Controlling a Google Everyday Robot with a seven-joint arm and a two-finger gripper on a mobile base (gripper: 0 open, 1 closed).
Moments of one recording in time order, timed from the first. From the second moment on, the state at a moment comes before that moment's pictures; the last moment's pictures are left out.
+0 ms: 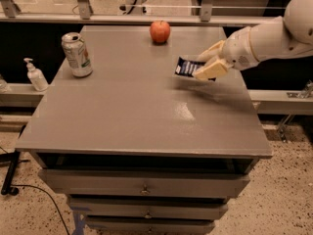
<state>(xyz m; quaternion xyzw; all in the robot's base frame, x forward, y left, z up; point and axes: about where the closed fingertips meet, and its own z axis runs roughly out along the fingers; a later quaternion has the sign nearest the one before) 0.636 -0.142 0.886 -0.56 0.70 0.15 0.42</state>
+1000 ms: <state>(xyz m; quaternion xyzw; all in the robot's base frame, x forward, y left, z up) 0.793 -0.153 0.868 -0.52 0.73 0.12 0.44</state>
